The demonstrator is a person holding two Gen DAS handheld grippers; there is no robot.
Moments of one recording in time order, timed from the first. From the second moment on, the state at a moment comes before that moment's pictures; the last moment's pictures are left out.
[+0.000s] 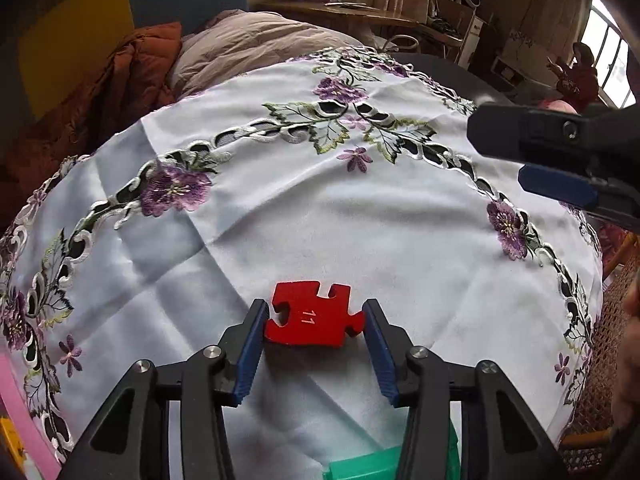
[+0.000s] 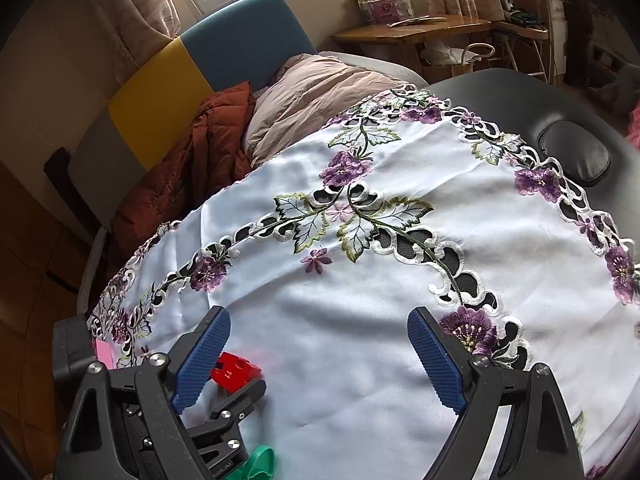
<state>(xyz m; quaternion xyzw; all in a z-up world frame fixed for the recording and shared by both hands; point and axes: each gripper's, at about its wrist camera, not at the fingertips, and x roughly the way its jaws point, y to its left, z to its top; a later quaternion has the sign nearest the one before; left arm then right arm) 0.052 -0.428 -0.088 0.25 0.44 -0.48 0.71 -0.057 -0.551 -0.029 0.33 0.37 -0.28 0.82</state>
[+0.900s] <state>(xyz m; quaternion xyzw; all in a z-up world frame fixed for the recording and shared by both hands) 0.038 -0.216 -0.006 0.07 0.42 -0.37 0.83 -0.005 -0.430 -0.050 0.16 0.52 0.00 0.84</state>
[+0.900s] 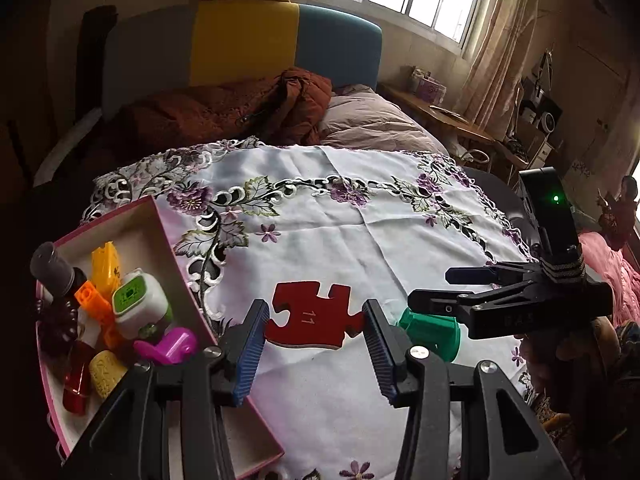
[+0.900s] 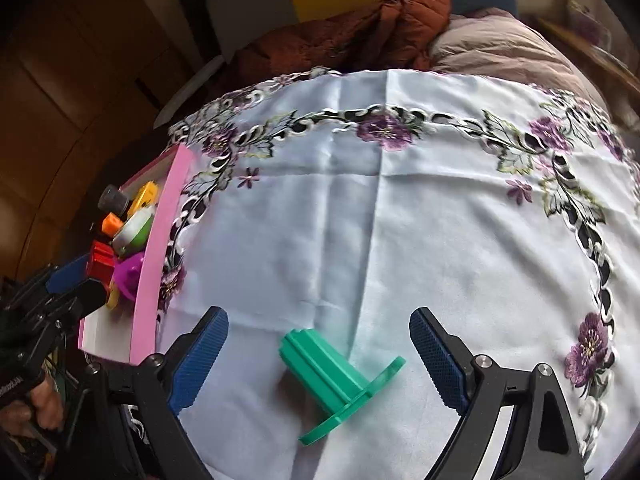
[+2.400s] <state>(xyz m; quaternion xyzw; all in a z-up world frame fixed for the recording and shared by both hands) 0.064 -0.056 -0.073 0.02 0.49 -0.18 0.85 0.001 -0.385 -0.084 0.01 0.56 0.00 0.83</state>
